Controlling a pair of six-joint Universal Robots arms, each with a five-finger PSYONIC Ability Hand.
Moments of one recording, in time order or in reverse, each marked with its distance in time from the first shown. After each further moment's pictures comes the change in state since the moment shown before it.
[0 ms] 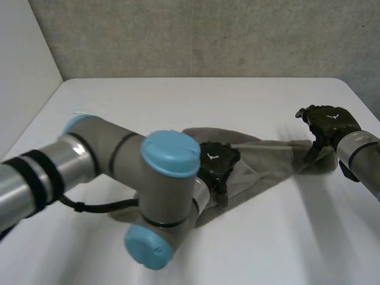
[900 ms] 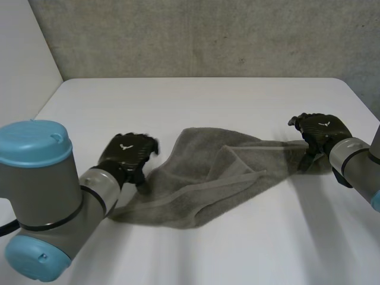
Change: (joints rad) left arm 0.343 0.480 -0.618 0.151 0.081 0.126; right arm 0.019 0.027 0.017 -0.009 -0.012 -0.013; left_hand 0.174 0.170 0.180 0.170 0.192; right_hand 0.000 0.000 0.000 0.000 0.000
